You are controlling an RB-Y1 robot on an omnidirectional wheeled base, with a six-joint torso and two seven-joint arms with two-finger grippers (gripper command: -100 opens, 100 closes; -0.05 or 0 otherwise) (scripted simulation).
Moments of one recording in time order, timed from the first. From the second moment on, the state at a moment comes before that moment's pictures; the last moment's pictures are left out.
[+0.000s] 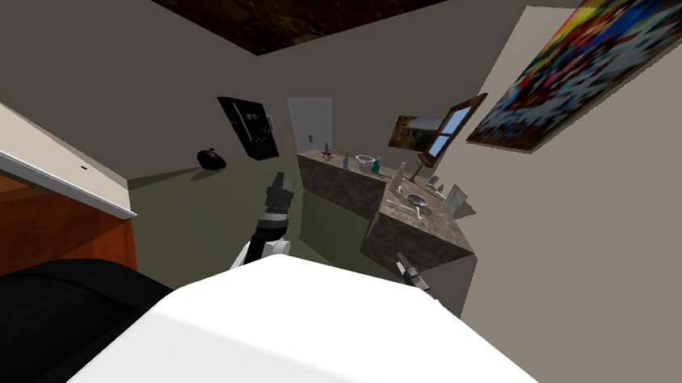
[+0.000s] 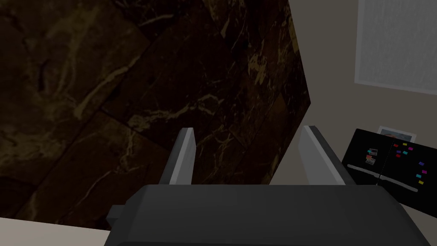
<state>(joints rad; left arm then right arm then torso) 0.50 0.00 -0.03 -2.27 -0.02 -0.47 -0.07 0.77 -0.76 0.19 -1.83 -0.03 -0.53 -0.08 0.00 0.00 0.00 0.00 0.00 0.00</state>
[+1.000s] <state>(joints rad) 0.50 0.00 -0.03 -2.27 -0.02 -0.47 -0.07 0.87 -1.03 0.28 -1.59 -0.09 -0.53 -0.08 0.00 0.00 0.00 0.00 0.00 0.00</state>
